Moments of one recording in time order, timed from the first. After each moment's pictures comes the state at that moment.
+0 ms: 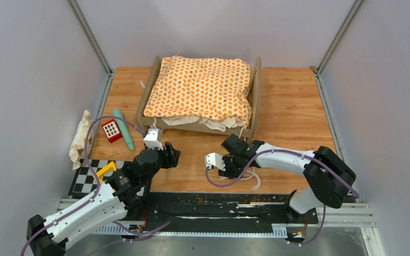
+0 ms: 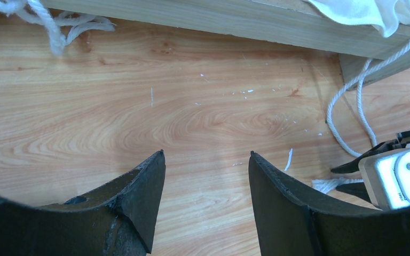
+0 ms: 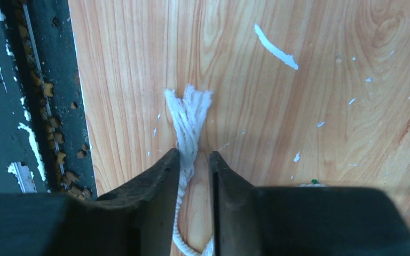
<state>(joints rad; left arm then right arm) -0.84 0.56 0.37 -0.25 -0.41 -0.58 0.88 1.49 0.78 -0.50 -0.32 -0.70</state>
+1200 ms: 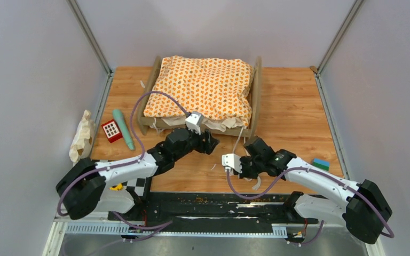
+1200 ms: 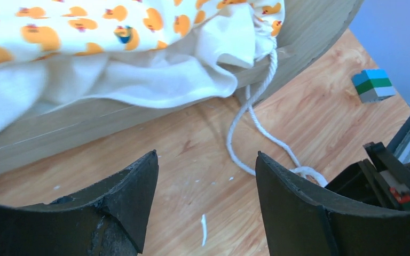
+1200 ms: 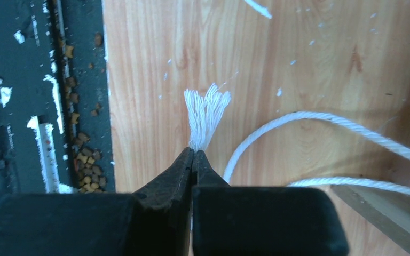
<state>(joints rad) -0.86 1.23 0.58 0.38 -0.08 -0.41 0.79 1.07 0.60 -0.51 -0.35 -0.74</state>
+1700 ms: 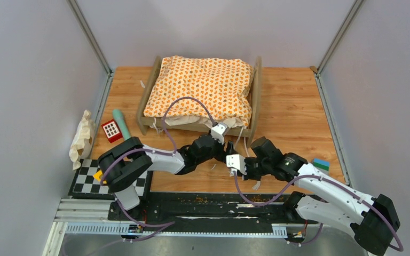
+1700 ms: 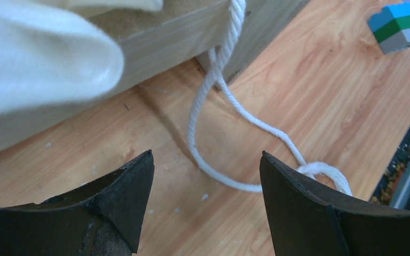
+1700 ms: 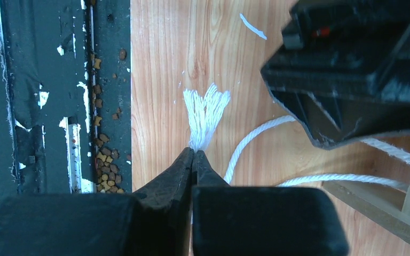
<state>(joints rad) -1.00 1.66 0.68 0.62 -0.06 -0.38 0.79 0.93 0.60 -0.59 -0.41 -0.73</state>
